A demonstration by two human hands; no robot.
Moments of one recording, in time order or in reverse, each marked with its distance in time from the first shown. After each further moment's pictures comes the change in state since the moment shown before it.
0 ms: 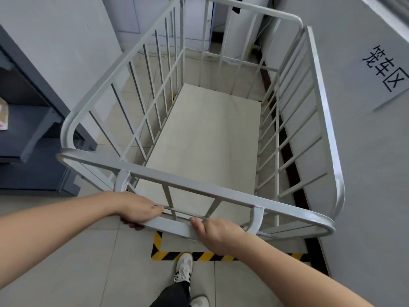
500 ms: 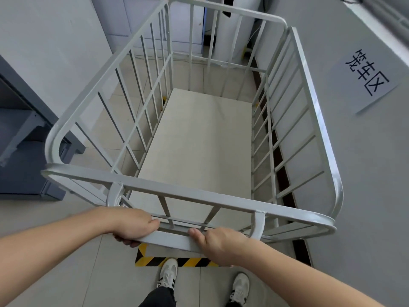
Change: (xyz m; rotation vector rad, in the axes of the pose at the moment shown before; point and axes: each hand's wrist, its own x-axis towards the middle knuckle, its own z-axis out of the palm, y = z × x) left_hand 0.010 0.083 0.000 -0.042 -0.002 0.019; right_hand -0.031 0.081 -0.028 -0.096 -0.102 -0.108
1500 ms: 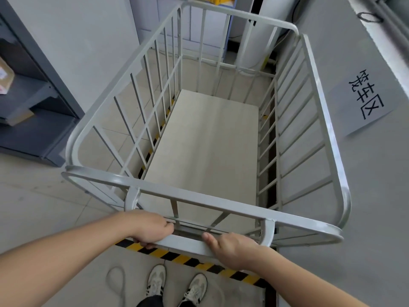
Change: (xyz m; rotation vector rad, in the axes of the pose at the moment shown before) left_hand 0.044 0.219 0.022 -0.117 -0.002 -0.024; right_hand -0.089 0.194 -0.013 0.001 -0.095 -0.070
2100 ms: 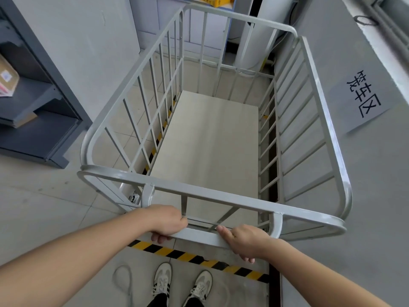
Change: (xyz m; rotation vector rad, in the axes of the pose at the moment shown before) left_hand 0.007 -0.008 0.008 -0.083 0.128 -0.017; right_hand 0.004 0.004 0.010 -0.006 0.024 0.085
